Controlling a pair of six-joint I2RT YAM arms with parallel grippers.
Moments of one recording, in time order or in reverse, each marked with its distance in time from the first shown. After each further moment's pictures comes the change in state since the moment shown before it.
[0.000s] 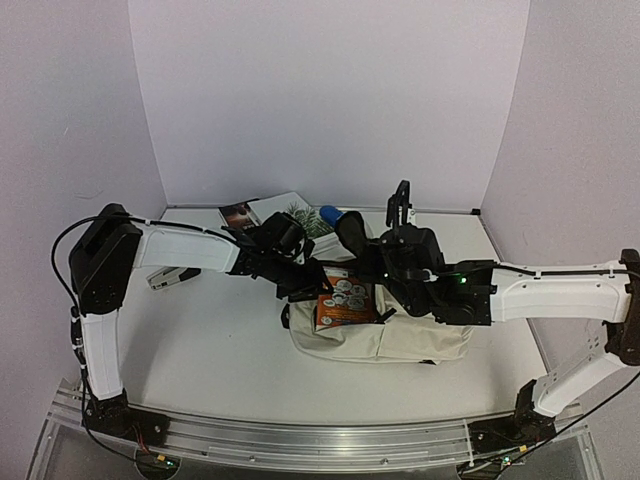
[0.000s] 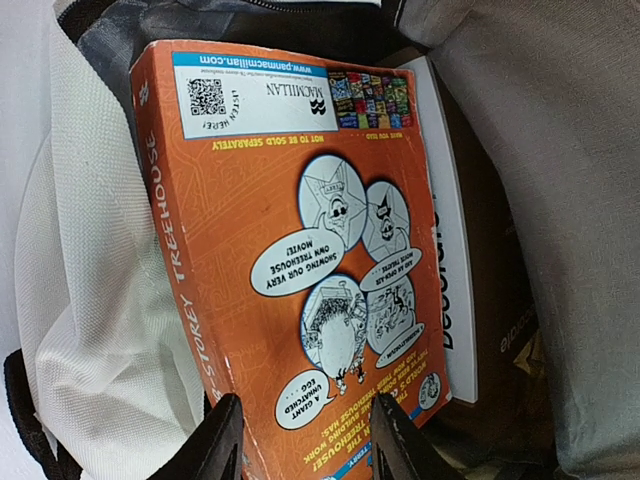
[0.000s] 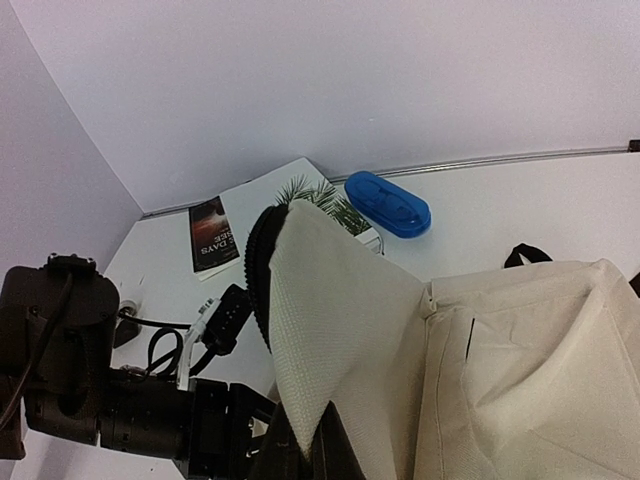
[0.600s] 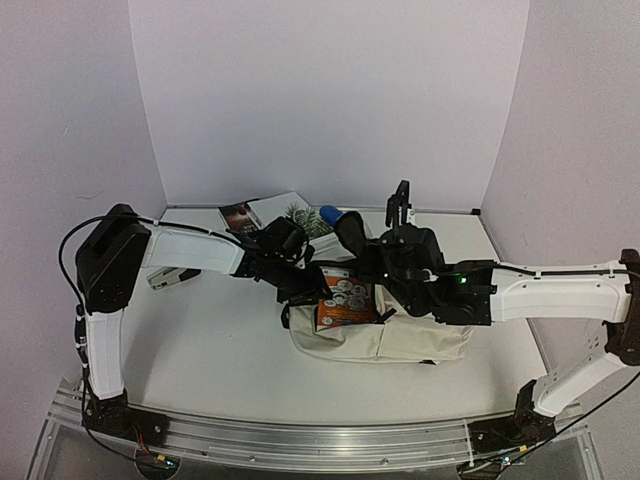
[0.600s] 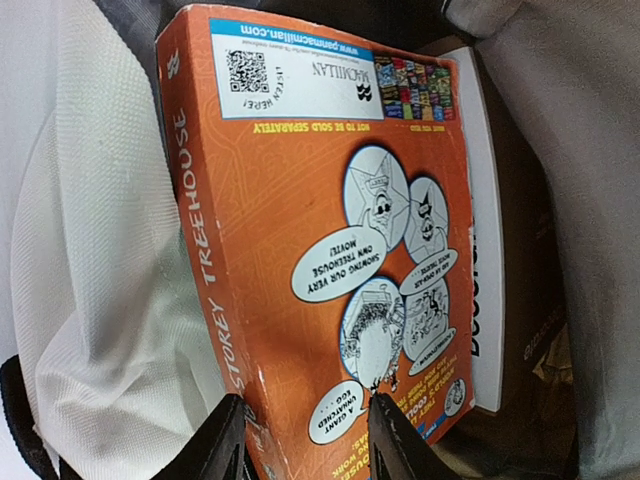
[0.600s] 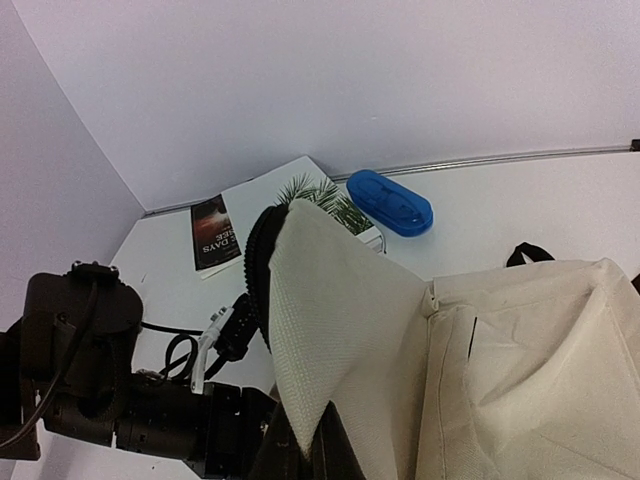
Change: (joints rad) left arm 0.000 0.038 0.011 -0.011 0.004 -0.013; right arm 0.000 0.000 0.000 0.000 -0.007 0.000
